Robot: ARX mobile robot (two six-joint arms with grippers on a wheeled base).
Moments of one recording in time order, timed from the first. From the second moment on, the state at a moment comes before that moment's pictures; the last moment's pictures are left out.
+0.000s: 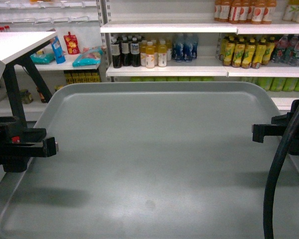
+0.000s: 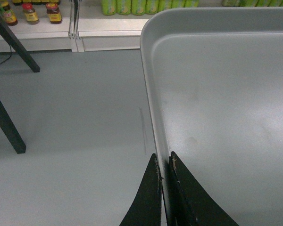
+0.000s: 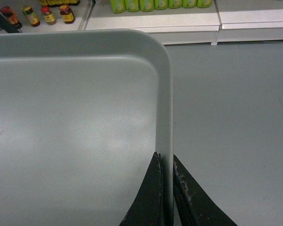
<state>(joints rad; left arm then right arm) -0.19 1.49 0.42 0.64 -0.03 -0.10 0.27 1.57 0.58 0.53 0.12 0.16</state>
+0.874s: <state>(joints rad) -0.19 1.49 0.42 0.64 -0.02 -0.10 0.26 1.57 0.58 0.53 0.12 0.16</state>
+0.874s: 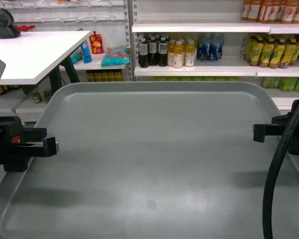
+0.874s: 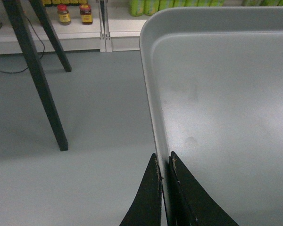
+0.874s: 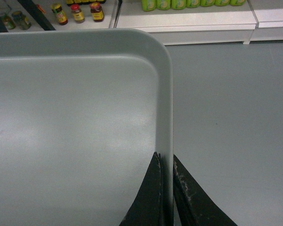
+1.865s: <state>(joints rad) -0.19 1.50 0.42 0.64 -0.02 -0.10 0.26 1.57 0.58 0.53 0.12 0.16</state>
